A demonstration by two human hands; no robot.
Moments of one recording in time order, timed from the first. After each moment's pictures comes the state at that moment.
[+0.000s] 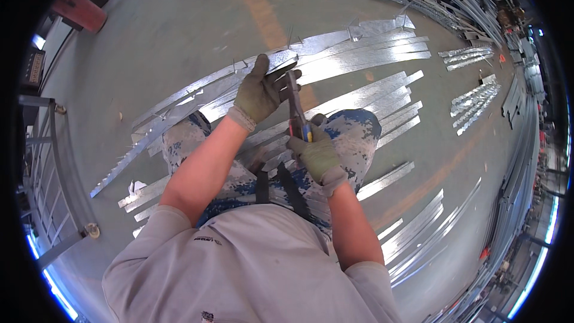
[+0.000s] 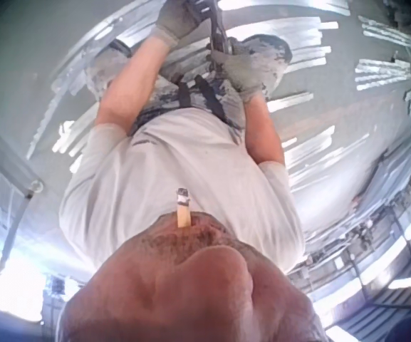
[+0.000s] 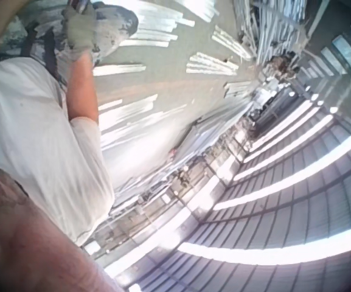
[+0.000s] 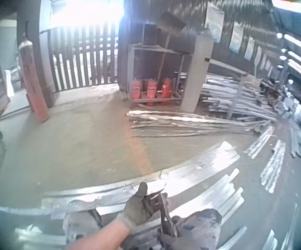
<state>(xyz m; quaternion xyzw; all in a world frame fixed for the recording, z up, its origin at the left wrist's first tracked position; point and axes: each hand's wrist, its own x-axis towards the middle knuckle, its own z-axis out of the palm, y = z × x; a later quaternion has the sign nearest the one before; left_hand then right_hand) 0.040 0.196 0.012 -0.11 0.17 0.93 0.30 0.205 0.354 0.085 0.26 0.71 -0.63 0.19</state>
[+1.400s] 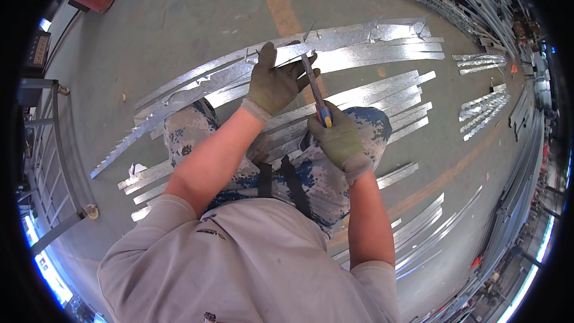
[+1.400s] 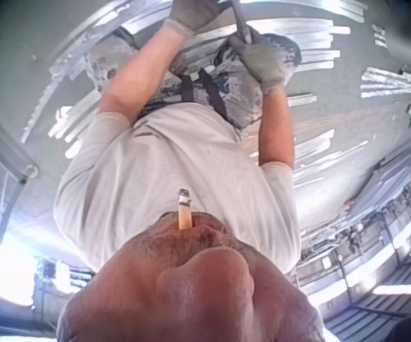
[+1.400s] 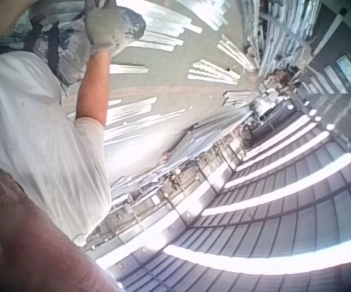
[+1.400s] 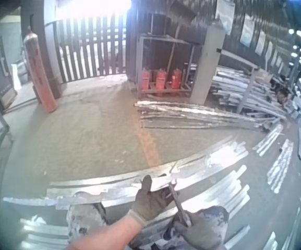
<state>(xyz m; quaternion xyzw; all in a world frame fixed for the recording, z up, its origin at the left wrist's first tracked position) 0.047 0.214 0.021 -0.16 0.08 0.95 0.27 0.169 0.383 0.114 0.19 0.84 -0.46 0.22</state>
